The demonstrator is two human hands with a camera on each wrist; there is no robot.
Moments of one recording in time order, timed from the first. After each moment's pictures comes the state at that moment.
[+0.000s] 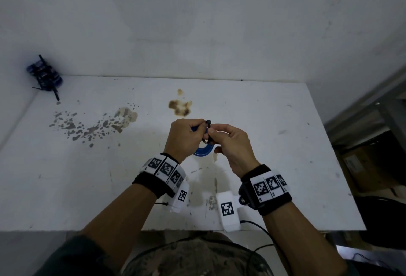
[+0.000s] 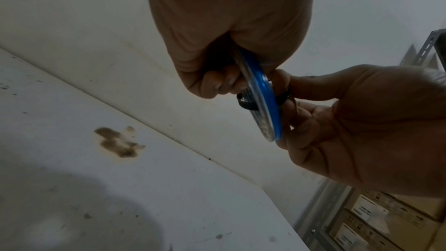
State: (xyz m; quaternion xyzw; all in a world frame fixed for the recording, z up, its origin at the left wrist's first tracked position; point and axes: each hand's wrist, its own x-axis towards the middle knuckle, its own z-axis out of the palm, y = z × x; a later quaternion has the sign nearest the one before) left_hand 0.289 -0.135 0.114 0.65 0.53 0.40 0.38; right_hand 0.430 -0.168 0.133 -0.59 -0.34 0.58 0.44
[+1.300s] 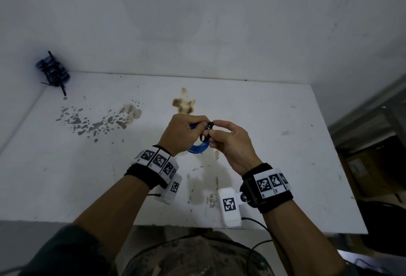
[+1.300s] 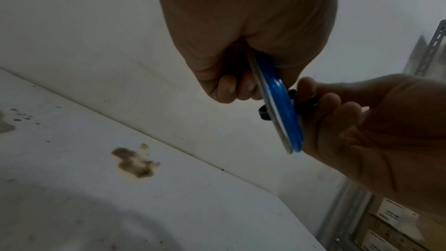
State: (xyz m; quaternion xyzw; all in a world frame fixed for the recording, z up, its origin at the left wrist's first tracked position) left_hand 0.271 -0.133 0.125 0.73 0.46 0.36 0.35; right_hand 0.430 -0.171 0.140 -0.53 -0.28 0.65 0.47
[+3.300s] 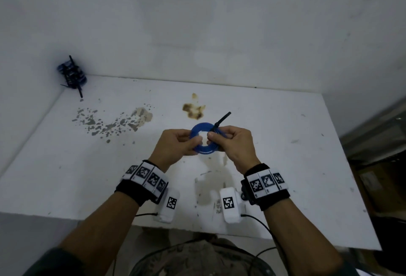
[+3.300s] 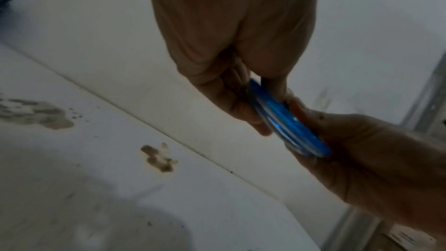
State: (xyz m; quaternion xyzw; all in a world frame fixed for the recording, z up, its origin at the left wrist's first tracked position) left_hand 0.236 -0.159 0.117 0.47 0.56 0.40 0.56; right_hand 0.415 -0.158 0.122 -0.55 -0.42 0.56 0.46
